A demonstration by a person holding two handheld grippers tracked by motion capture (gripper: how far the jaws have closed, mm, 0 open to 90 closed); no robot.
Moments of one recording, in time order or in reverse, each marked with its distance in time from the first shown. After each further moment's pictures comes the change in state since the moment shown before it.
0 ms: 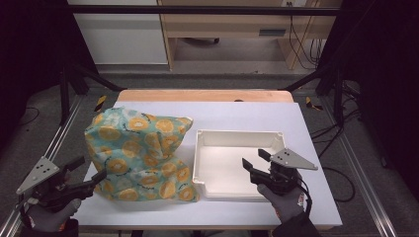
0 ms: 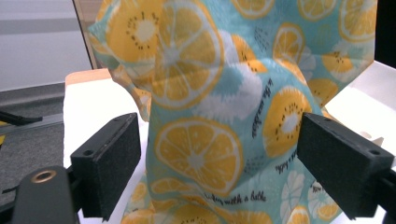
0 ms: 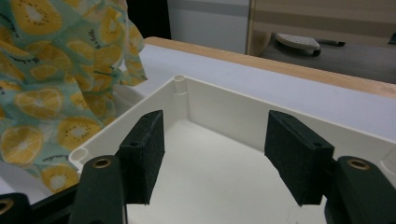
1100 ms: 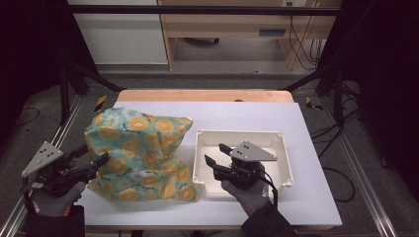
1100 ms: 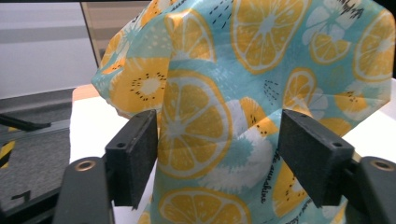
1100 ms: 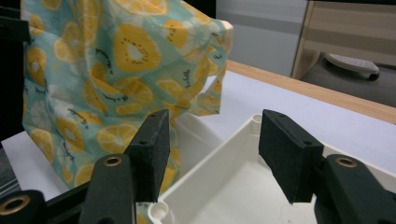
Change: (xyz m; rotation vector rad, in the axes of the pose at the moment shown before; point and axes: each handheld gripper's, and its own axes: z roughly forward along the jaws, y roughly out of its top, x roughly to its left) left arm -0.001 0.026 0.016 -0.006 0.035 0.006; right arm 0.066 0.032 0.043 -0.040 0.164 -0.064
